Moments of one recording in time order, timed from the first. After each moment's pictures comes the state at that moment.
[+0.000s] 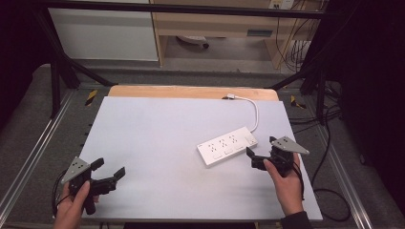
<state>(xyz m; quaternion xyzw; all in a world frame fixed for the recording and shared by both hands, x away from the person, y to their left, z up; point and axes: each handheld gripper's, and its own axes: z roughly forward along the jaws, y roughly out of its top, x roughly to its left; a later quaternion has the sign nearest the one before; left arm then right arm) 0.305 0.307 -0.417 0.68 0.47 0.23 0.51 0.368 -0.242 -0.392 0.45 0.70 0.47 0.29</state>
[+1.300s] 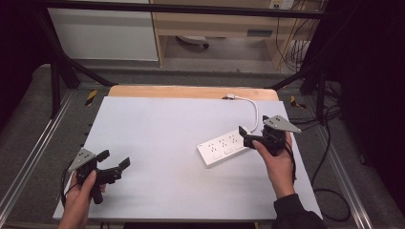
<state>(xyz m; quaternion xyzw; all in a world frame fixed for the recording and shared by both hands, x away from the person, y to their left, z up) 0.331 0.302 -0.417 0.66 0.49 0.22 0.52 0.410 -0.216 -0.353 0.42 0.69 0.49 0.32</state>
